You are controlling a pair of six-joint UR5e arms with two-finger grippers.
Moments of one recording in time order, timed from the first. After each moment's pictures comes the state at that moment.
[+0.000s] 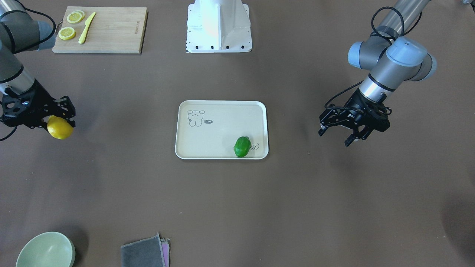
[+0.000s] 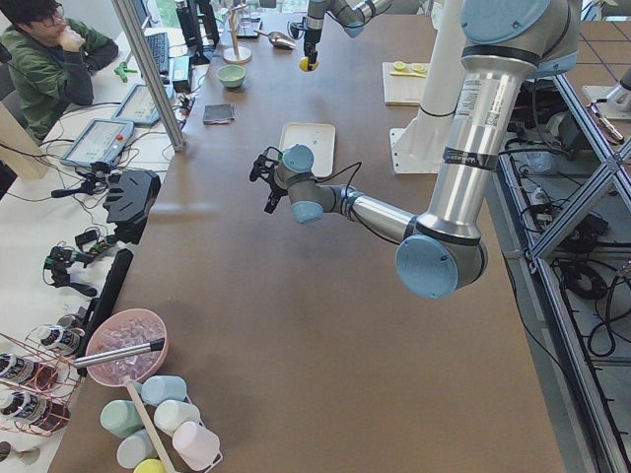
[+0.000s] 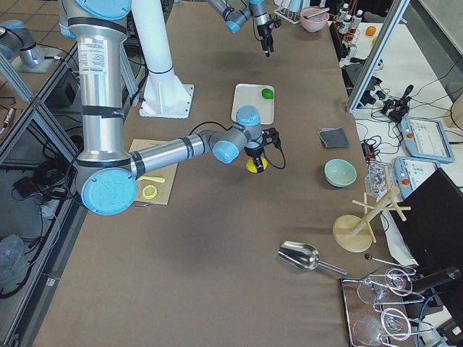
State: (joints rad) left arm -0.82 -1.80 -1.59 -2.48 -1.95 -0.91; right arm 0.87 -1.50 1.83 -1.11 2.04 0.76
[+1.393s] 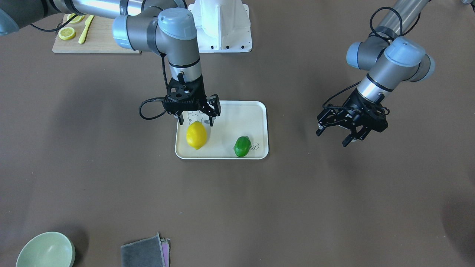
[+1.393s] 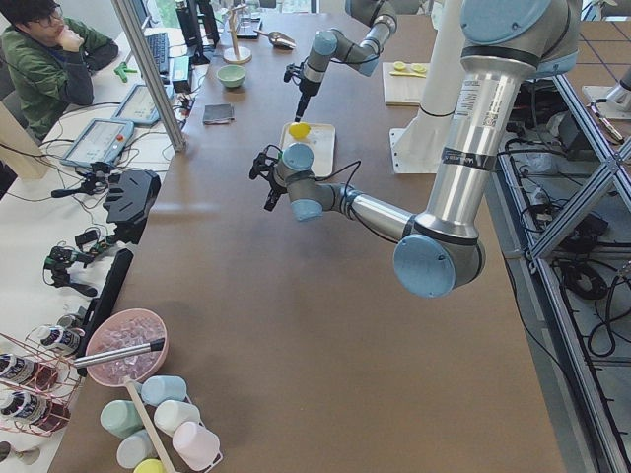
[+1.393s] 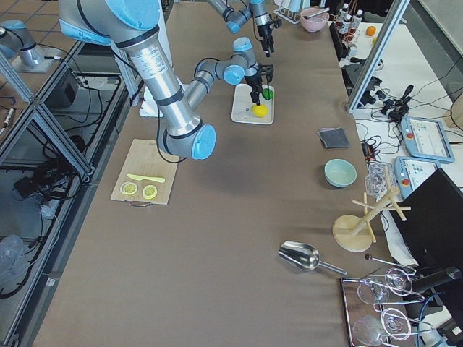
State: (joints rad) left arm -0.82 -1.81 -1.59 -2.48 -1.95 -0.91; right arm 0.54 -0.89 1.70 -1.50 1.65 1.35
